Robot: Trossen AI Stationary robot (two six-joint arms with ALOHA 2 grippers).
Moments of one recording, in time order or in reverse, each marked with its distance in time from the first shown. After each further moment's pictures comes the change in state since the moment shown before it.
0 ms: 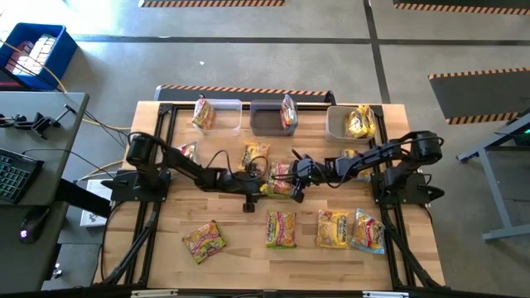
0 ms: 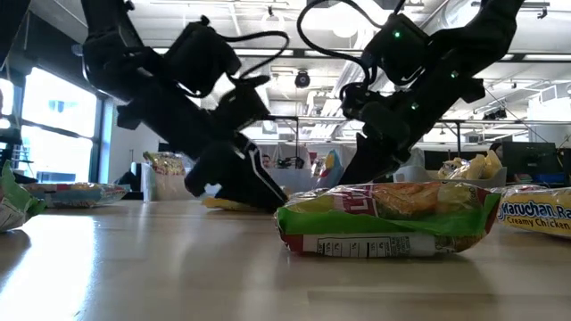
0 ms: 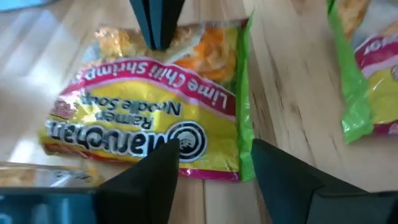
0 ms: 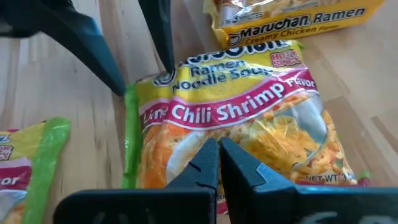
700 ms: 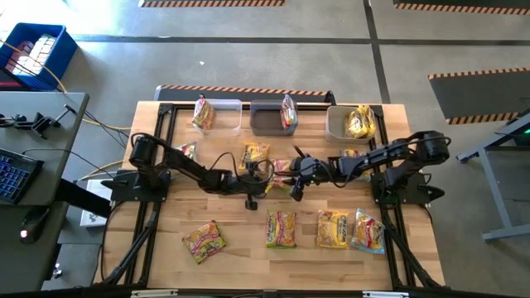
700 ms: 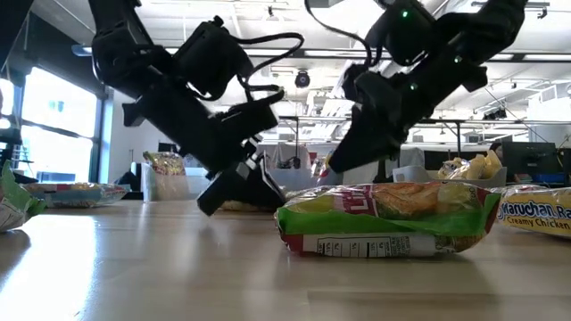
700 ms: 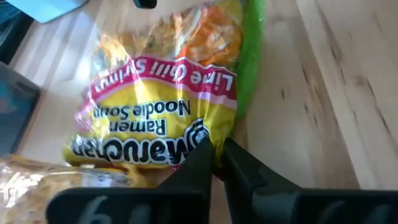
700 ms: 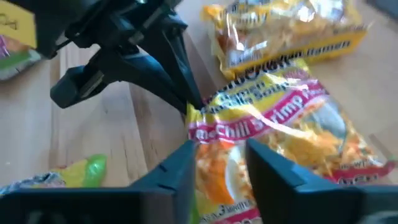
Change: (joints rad) left arm -0.014 0.028 0.065 -0.098 -0.184 0.135; right arm 0.014 -0.070 -0.002 0.037 0.016 0.087
